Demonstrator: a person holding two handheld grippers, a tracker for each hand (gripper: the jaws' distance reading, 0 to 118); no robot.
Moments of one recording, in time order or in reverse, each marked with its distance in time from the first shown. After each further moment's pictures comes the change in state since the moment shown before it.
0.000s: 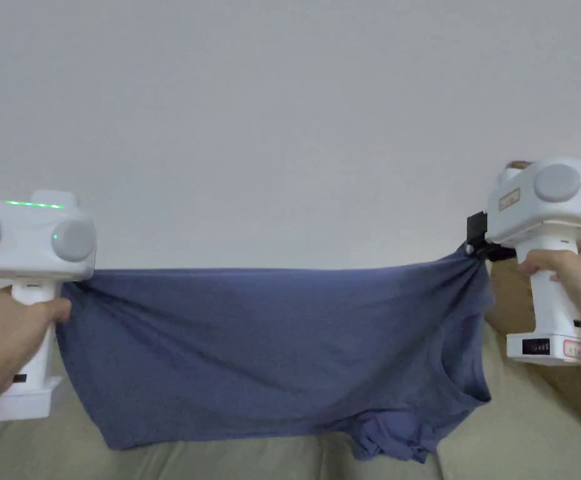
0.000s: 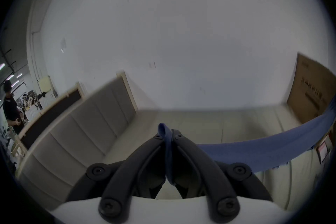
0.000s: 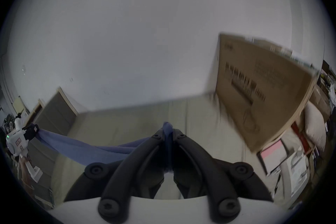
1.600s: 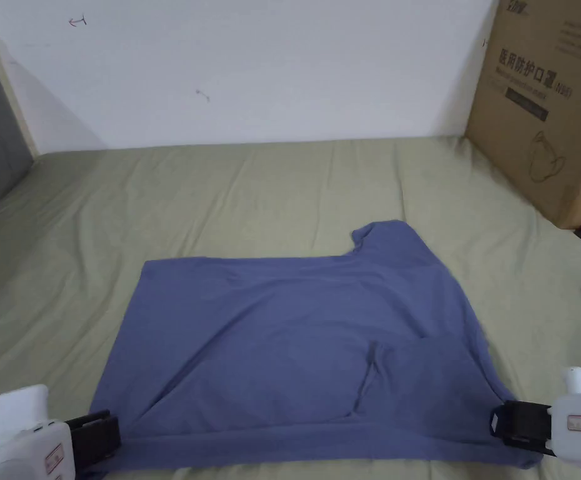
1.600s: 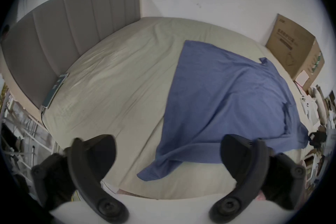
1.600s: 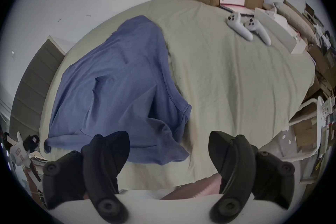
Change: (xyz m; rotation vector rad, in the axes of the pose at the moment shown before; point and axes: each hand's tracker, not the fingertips) left arm -0.127 -0.450 0.293 -0.353 -0.196 0.150; right arm 0.094 -0.522 0.227 -0.372 -0.072 -0.165
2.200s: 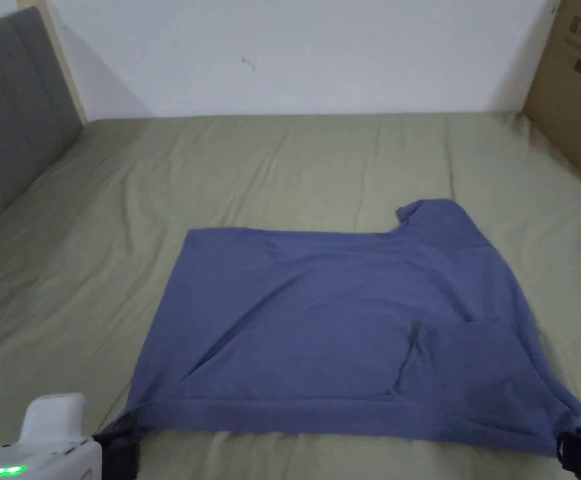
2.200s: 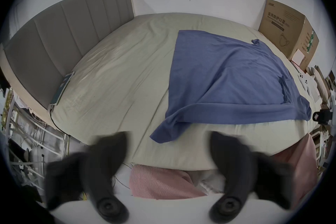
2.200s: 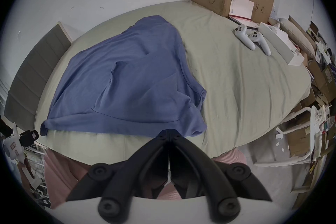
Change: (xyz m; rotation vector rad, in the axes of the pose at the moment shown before) left arm -0.013 -0.044 0.023 -0.045 0.032 -0.106; right arm -0.037 -0.038 0.025 0.027 -0.021 0.109
